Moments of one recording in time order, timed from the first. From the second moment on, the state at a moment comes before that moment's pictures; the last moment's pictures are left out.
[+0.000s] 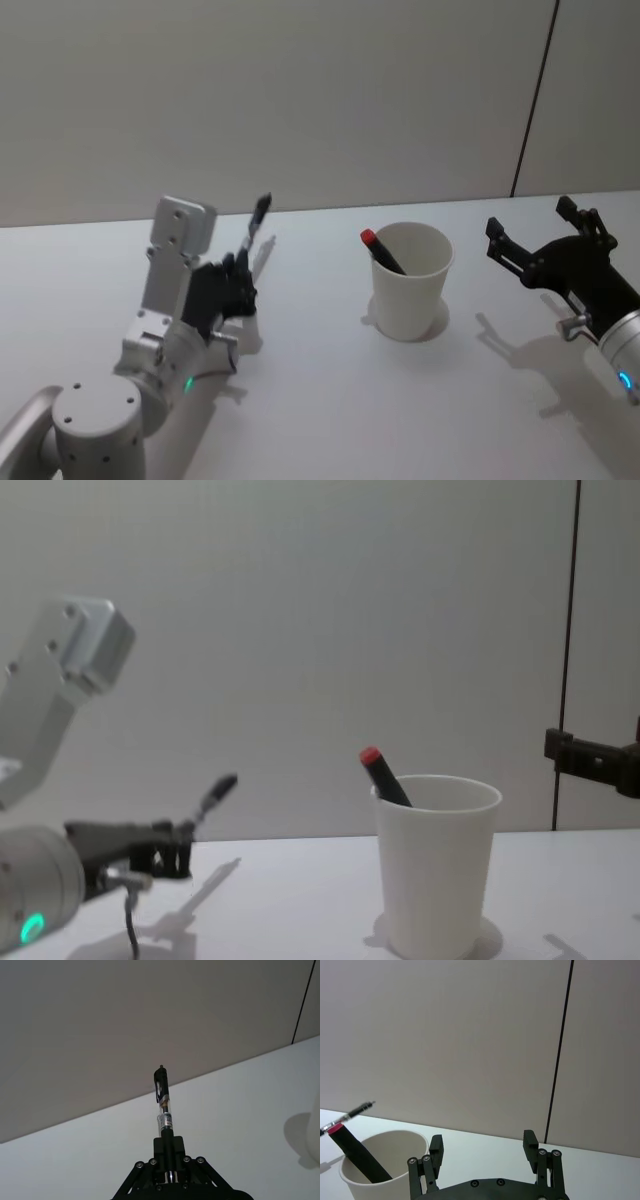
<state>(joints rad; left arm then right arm) -0.11 0.34 0.35 -1.66 -0.30 0.29 0.10 -0.01 0.34 -0.23 -1.77 0.29 0.03 0.07</state>
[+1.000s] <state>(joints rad) -0.23 0.32 0.25 -1.70 -0.28 0.00 0.17 0.01 0.32 -0.23 -1.76 0.34 0.07 0.11</state>
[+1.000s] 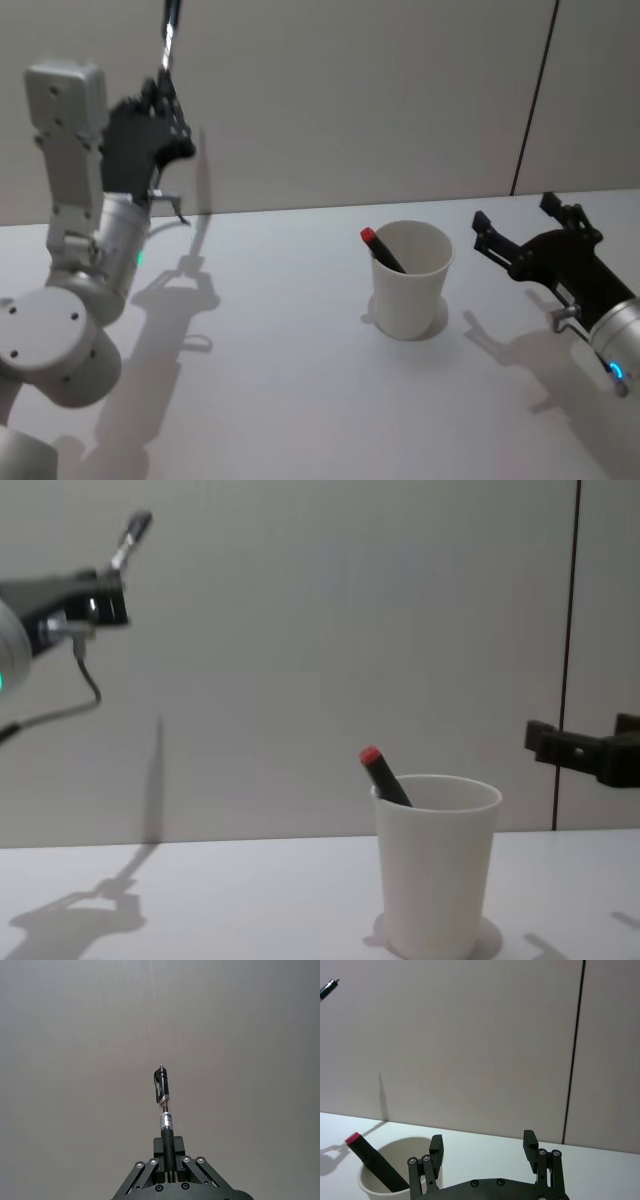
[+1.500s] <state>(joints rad) -0.25 0.31 0.23 -1.70 -0.25 -0.04 0.15 0.06 0.29 -0.23 -1.76 0.52 0.17 0.24</state>
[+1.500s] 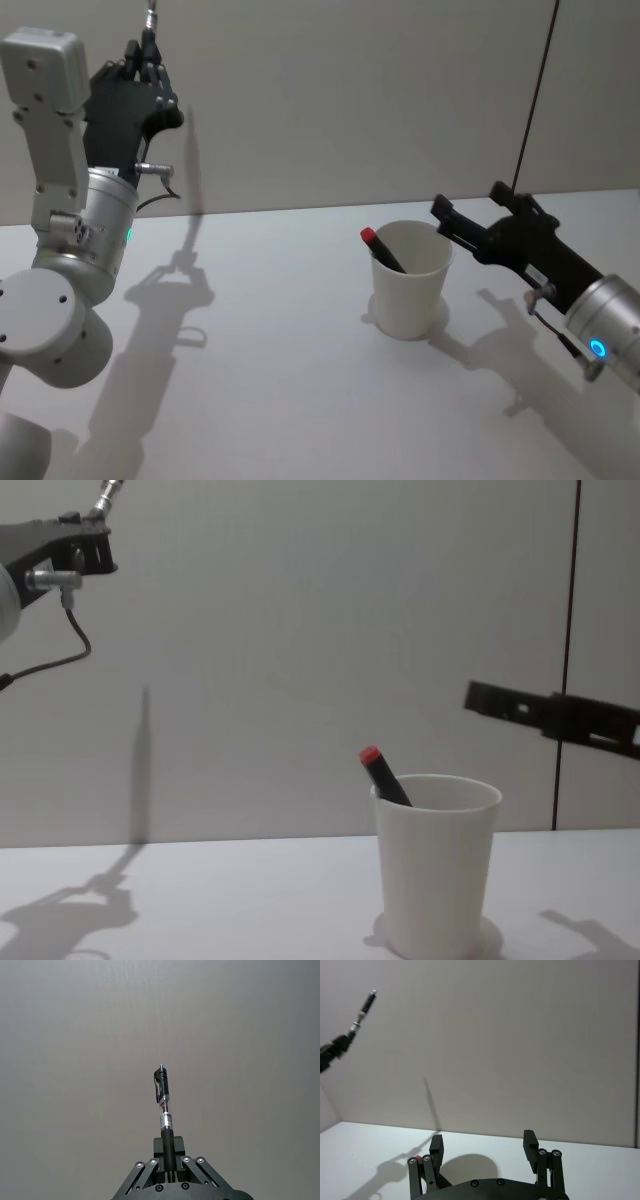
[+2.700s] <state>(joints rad) -0.14 0.39 0.24 -1.74 -0.15 0.03 -0.09 0.19 0.21 -0.25 -1.69 0.85 0.37 0.42</state>
